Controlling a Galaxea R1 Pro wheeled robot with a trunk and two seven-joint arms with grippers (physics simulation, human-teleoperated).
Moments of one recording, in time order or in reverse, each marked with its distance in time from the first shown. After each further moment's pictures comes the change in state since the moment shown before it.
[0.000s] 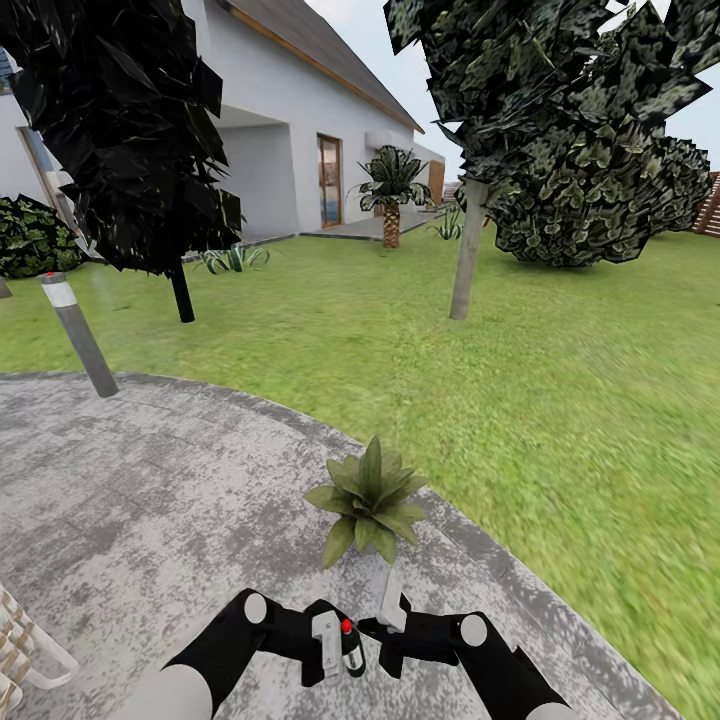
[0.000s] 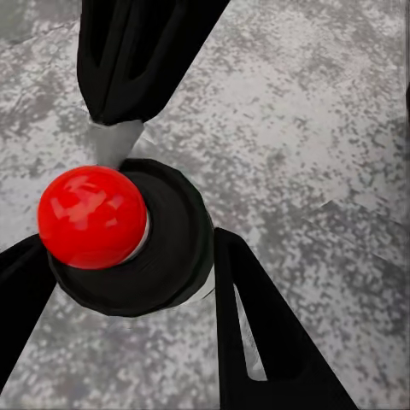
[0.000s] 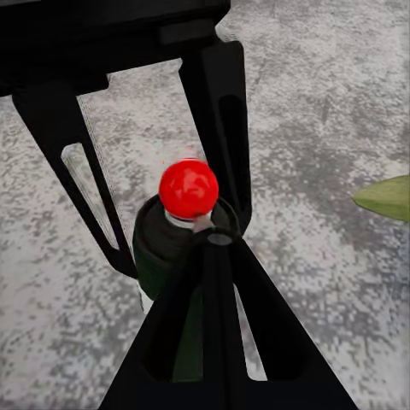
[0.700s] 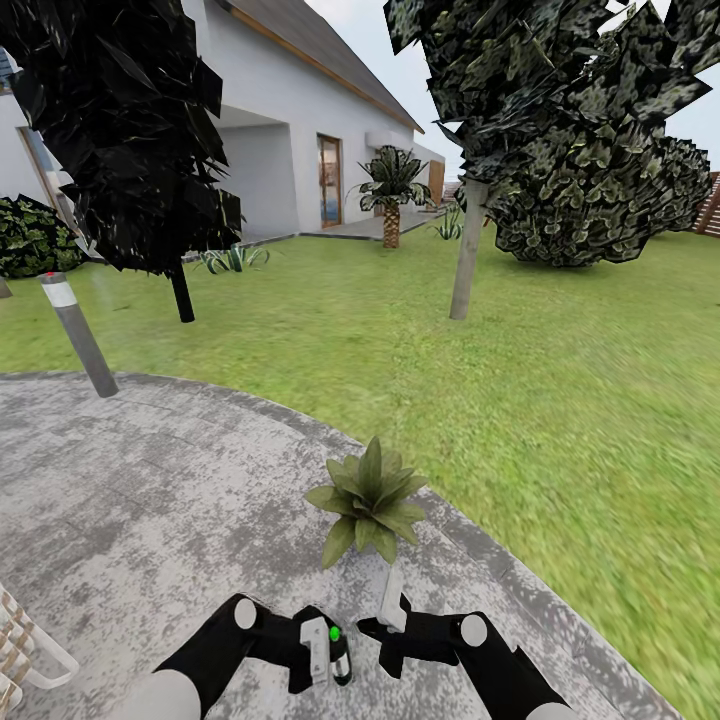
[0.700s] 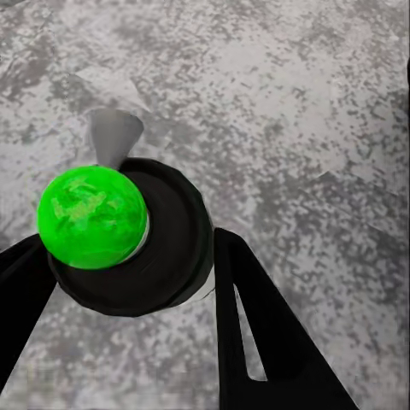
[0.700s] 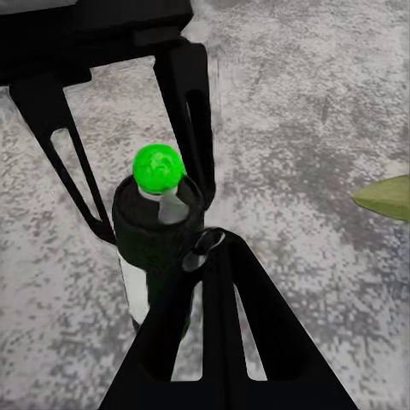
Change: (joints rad) left arm 0.010 0.033 -0.003 0.007 -0.008 0.004 0.002; right arm 0.000 0.000 -0.001 0.001 0.000 0.000 0.000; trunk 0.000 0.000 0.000
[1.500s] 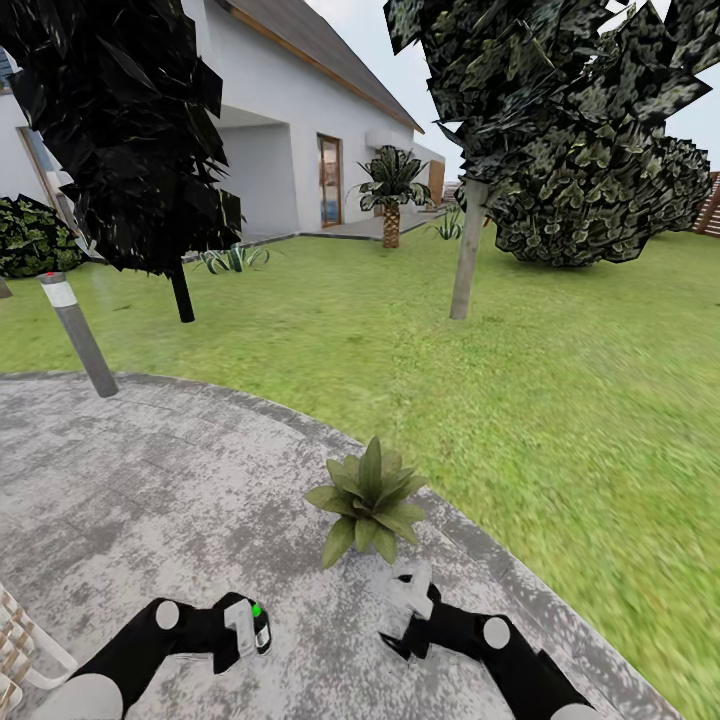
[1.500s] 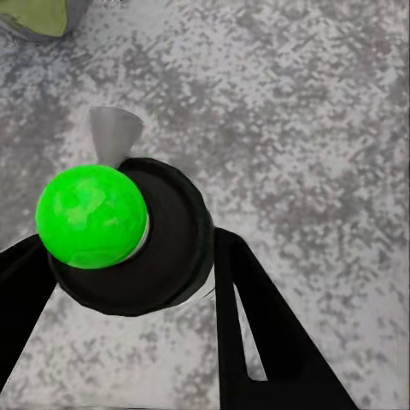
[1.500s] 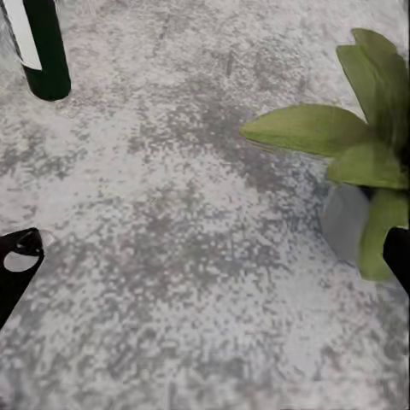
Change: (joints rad) left arm 0.006 0.209 0.105 0.010 0.022 0.014 0.129; right arm 0.001 -0.070 -0.006 0.012 0.004 -0.001 -0.180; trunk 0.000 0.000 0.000
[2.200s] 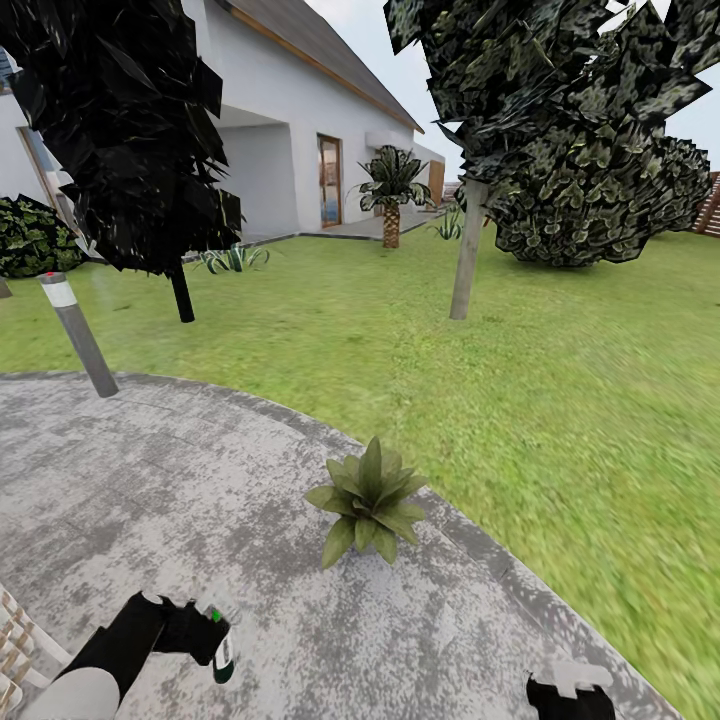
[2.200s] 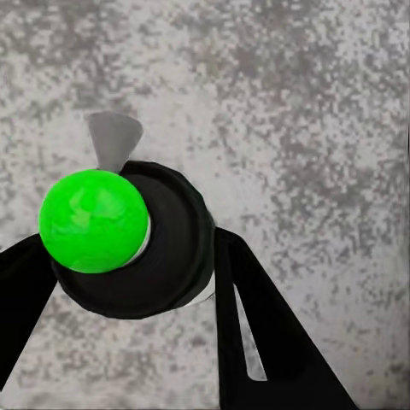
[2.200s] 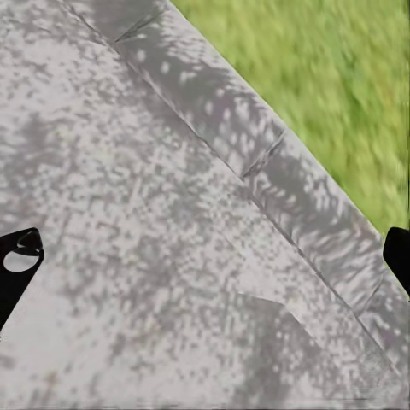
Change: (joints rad) left arm -0.020 -0.022 0.313 -0.016 -0.007 0.511 0.015; right arm 0.007 -0.129 -0.293 0.544 -0.339 -0.005 -0.993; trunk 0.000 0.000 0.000
